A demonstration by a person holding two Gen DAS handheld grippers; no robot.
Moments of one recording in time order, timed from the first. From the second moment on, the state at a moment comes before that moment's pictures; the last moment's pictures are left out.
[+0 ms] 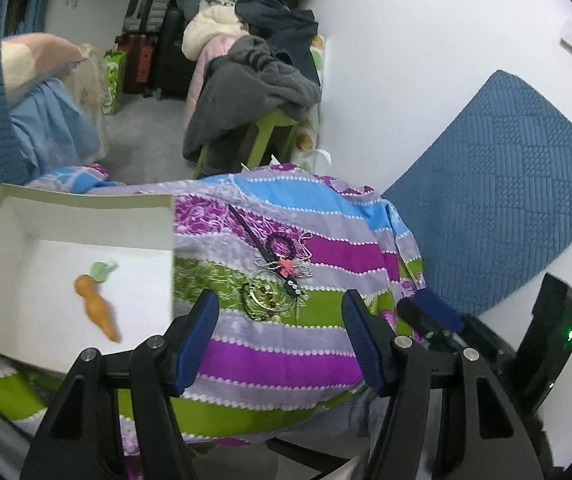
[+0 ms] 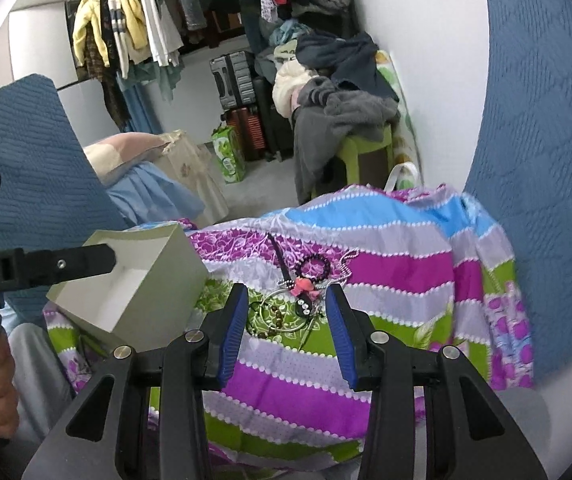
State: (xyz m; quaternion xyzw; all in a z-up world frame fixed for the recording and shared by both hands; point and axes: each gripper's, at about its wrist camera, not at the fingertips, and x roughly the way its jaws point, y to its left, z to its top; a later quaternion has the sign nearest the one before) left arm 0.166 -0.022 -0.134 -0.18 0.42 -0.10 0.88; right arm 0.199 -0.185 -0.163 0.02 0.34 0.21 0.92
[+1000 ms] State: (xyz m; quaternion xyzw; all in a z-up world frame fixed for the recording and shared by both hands) left arm 0.358 -0.056 -0.260 -0.23 0.53 -0.03 0.82; right arm 0.336 -0.173 -0.271 0.07 0.47 0.30 0.82
